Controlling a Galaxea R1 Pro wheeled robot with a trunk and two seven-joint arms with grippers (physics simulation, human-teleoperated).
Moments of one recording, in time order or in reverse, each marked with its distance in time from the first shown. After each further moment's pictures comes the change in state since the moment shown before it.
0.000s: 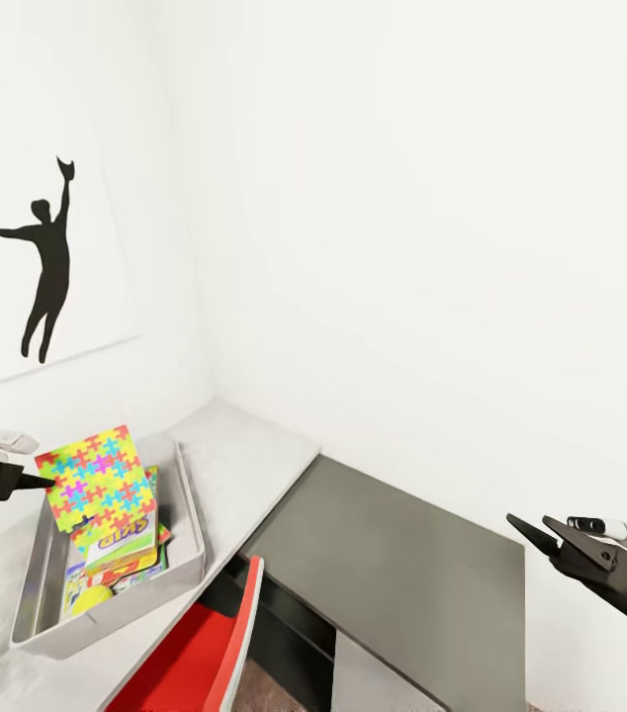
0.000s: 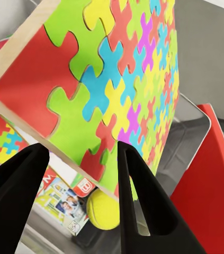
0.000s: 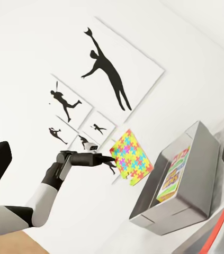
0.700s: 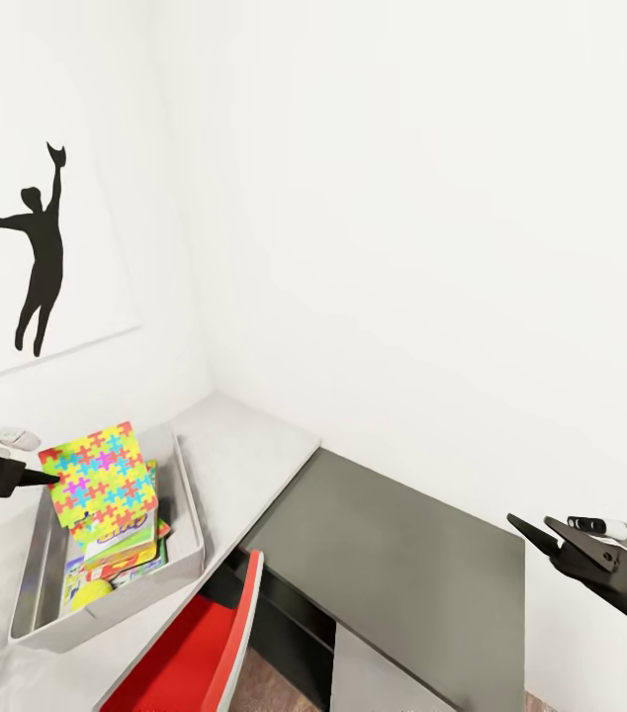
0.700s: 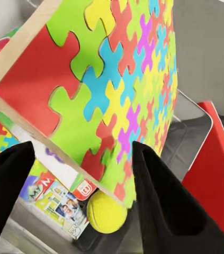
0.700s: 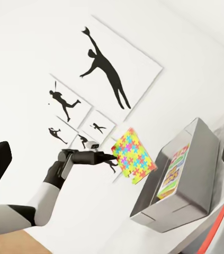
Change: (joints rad) left arm 0.000 -0.001 -0.001 -0.034 0.001 0.001 -0.001; right arm 0.000 0.000 0.000 0.000 0.001 0.000 0.013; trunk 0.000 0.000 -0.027
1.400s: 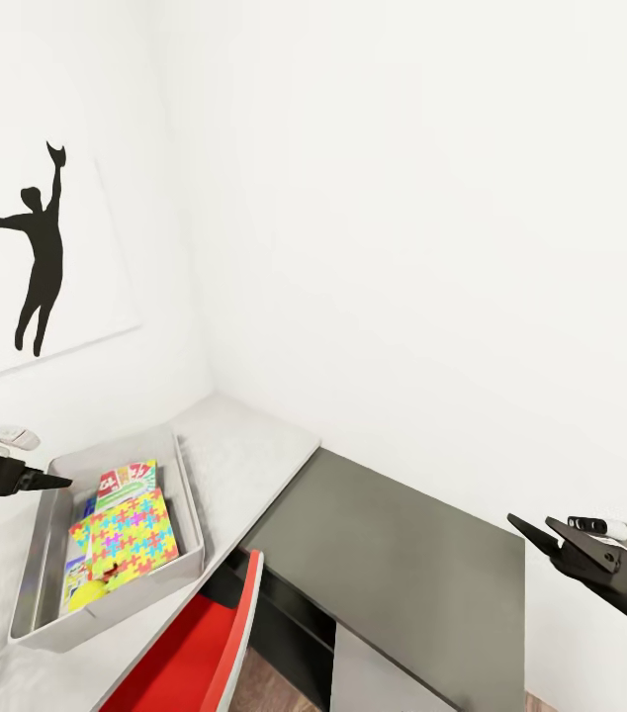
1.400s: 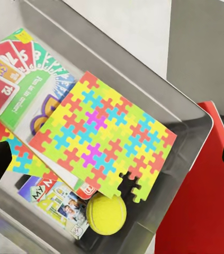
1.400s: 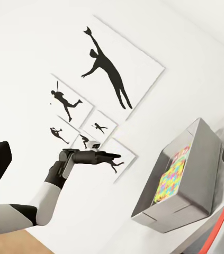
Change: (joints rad) left arm 0.000 0.004 0.000 -0.010 -0.001 0.000 0.000; right arm 0.000 0.000 0.000 0.002 0.001 -0.001 0.009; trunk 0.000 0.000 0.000
